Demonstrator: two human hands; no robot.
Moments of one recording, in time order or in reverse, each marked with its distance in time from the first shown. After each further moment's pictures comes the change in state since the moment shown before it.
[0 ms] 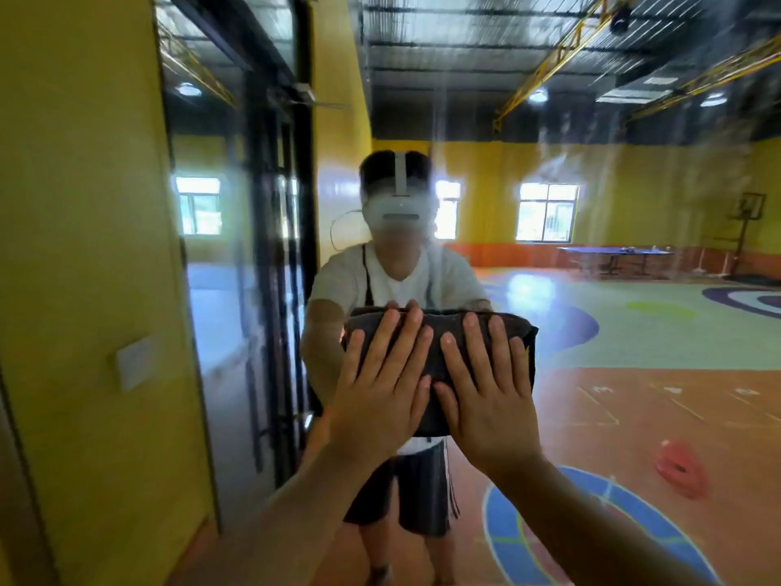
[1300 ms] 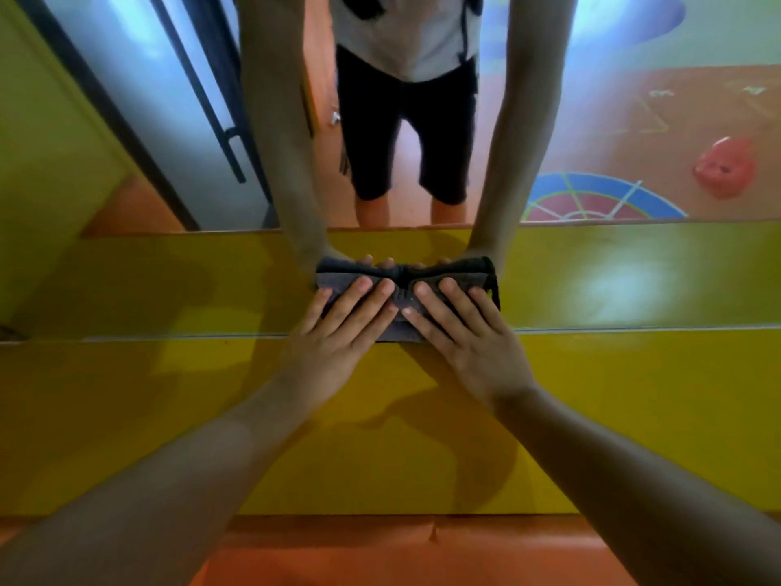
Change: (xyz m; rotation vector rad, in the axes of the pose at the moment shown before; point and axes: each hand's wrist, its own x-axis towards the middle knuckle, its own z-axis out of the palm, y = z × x) left_hand -0.524 0.190 0.080 -0.135 -0.409 0.255; right_hand -0.553 -0.090 0.090 0.173 -0.500 -0.230
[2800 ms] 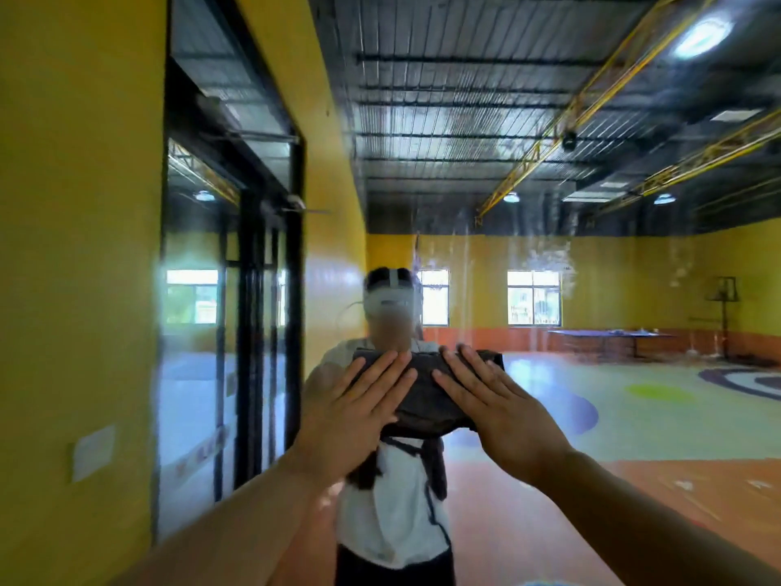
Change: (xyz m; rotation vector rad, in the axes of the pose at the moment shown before) left_hand 0.470 -0.267 -0.355 0.281 0.302 -0.001; right_hand 0.354 0.313 -0.467 -0.153 0.184 -0.004
